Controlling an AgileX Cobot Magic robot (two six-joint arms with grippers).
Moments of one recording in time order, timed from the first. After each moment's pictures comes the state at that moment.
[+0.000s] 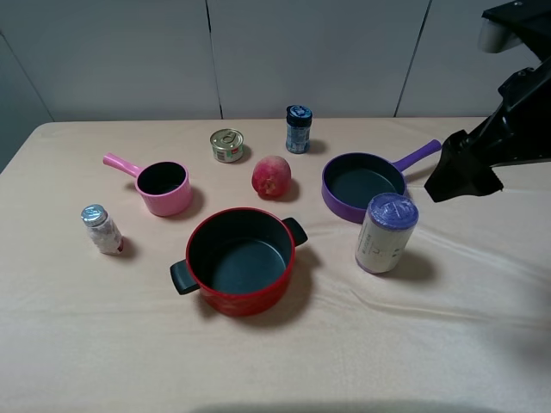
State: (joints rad) left arm -0.07 0.00 -0.50 -0.06 1.05 0.06; right arm 0.37 1.23 -0.93 0.08 0.95 -0.20
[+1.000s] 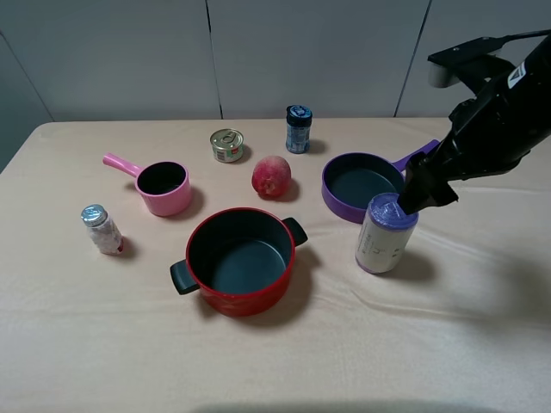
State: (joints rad) left arm -0.07 0.00 -0.50 -0.06 1.05 0.06; right arm 0.37 1.40 -0.93 0.10 0.85 -0.24
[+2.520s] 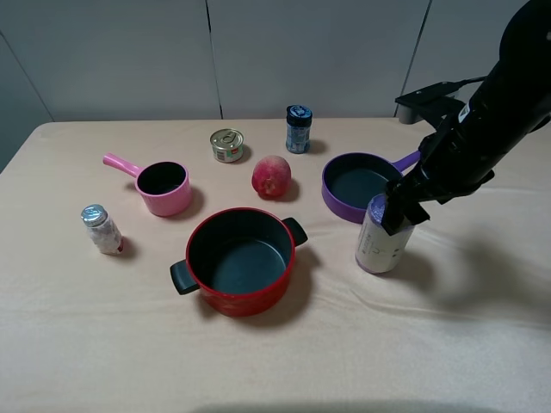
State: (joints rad) left arm -0.07 0.00 -0.50 -0.06 1.05 0.06; right arm 0.37 1.58 -0.93 0.12 0.79 -0.26
